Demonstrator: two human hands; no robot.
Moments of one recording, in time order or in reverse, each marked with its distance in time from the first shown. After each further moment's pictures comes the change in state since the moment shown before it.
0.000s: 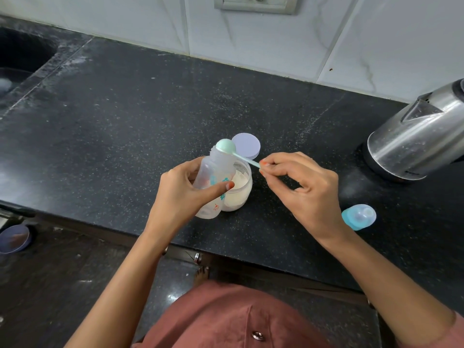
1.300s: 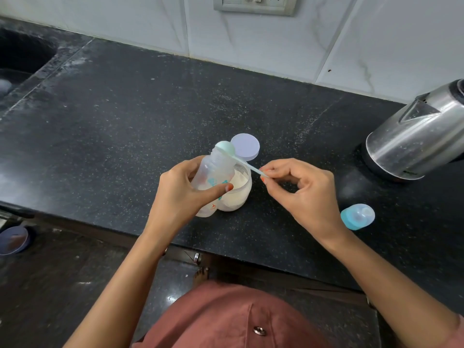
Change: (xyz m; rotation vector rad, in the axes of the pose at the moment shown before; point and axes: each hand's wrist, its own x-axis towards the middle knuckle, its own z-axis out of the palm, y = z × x) left_hand -0.001 -0.002 -0.001 0.070 0.016 0.060; right_hand -0.005 -0.001 -0.002 0.203 -0.033 0.246
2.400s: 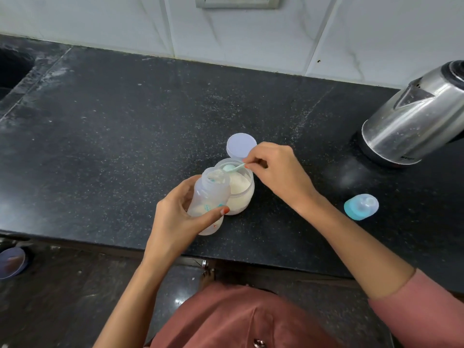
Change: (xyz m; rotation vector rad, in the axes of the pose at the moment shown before) left_hand -0.012 -0.028 -0.002 -0.166 -0.045 -0.048; right_hand 0.040 0.015 0.032 -0.418 -0.286 0.235
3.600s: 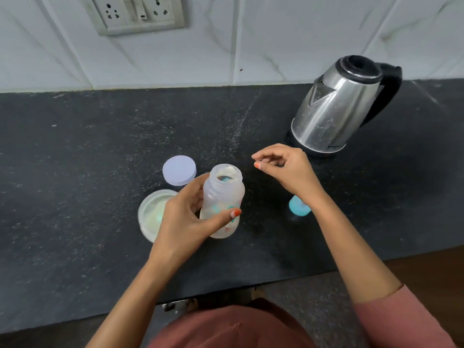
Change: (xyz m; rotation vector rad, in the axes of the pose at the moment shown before) left_hand 0.039 0.050 0.088 -0.166 -0.356 0.116; right_hand -0.033 0.100 -0.069 0.375 0.263 0.320
